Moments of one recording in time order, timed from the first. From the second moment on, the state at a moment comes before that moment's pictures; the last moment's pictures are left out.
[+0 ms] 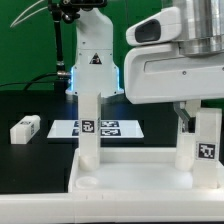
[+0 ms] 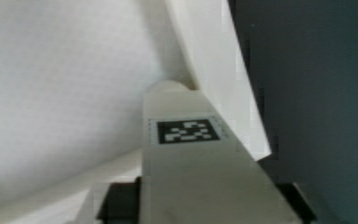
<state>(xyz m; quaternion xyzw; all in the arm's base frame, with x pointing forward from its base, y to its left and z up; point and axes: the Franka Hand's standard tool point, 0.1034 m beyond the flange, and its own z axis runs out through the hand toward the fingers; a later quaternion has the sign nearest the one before) 0.645 0.101 0.103 -0.97 0.25 -0.01 0.08</state>
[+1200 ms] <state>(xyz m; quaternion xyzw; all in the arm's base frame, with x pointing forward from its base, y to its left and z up) 0.648 0.104 0.104 -0.58 0.81 0.06 0.08</state>
